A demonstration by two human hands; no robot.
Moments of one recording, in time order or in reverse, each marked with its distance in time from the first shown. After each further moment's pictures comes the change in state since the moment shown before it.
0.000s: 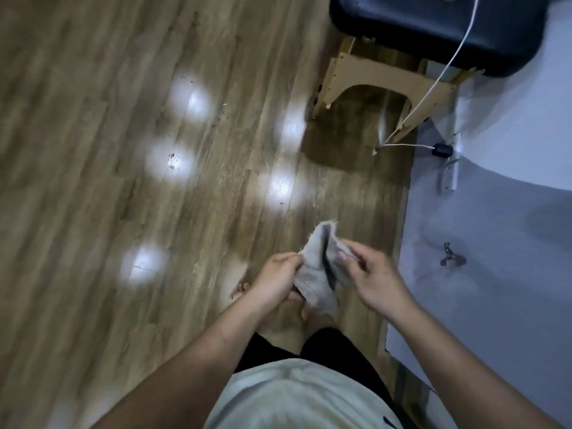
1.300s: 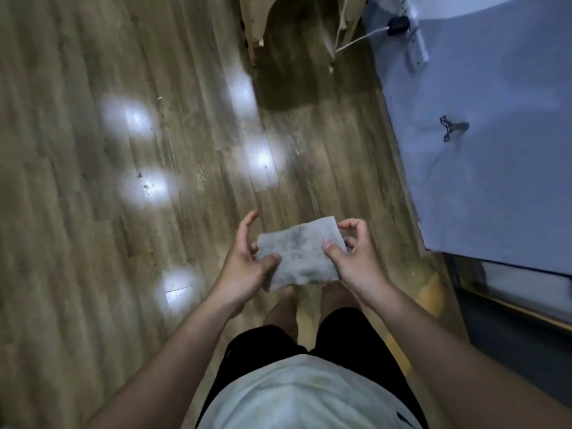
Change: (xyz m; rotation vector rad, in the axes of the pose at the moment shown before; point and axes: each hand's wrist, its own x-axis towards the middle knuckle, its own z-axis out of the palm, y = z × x) left_hand -0.010 -0.034 -0.093 0.487 -0.139 0.173; right_hand -0.065 0.026 0.141 0.763 0.368 0.499
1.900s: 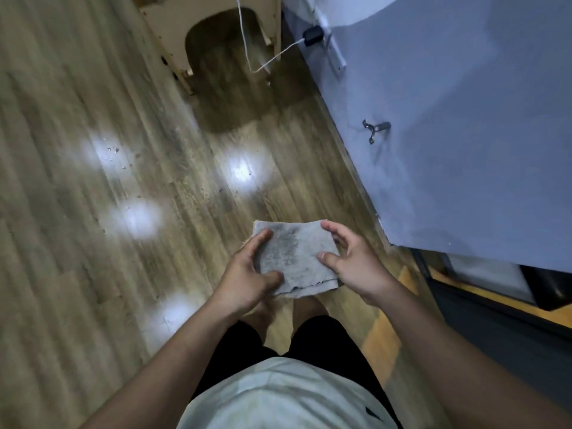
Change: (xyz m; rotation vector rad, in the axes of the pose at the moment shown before) left_hand 0.034 0.063 0.161 0.263 -0.157 0.062; right_hand 0.047 -0.013 -0.175 0.005 -0.121 -0.017
